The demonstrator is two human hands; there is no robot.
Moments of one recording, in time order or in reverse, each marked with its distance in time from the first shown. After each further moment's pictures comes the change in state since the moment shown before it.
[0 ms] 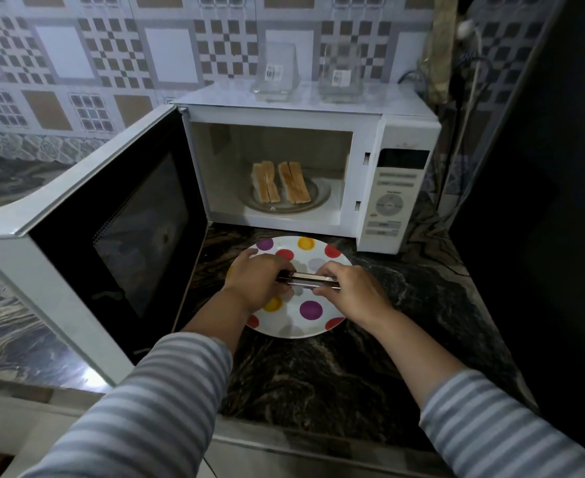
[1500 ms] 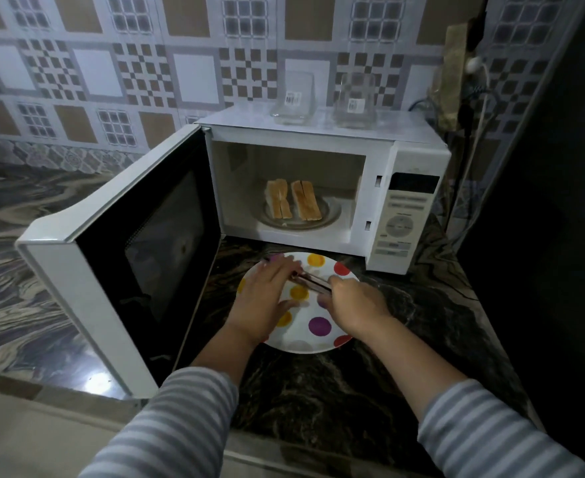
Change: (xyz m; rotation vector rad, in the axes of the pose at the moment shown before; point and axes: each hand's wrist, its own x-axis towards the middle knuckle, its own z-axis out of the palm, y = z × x) left_hand -0.030 0.003 0.009 -0.150 0.266 -0.030; right_hand 0.011 -0.033 -0.007 -0.365 -0.145 0.052
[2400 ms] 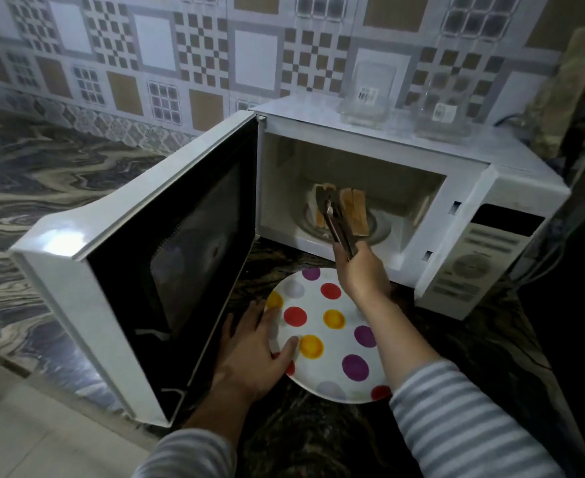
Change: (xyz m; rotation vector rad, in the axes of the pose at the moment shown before) left_hand -0.041 -0.056 0.041 0.001 -0.047 -0.471; right_hand 0.120 -0.041 0.012 0.450 0.224 0.283
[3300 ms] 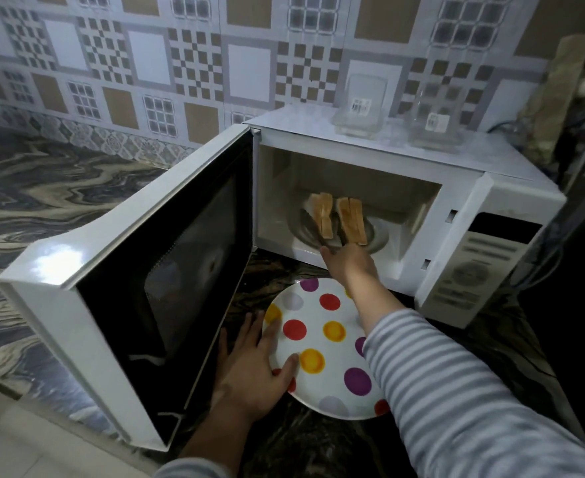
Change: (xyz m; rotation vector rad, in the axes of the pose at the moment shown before) left_hand 0.001 0.001 -0.002 0.066 -0.047 0.003; right_hand 0.045 -0.020 0.011 -0.080 -0.127 0.054
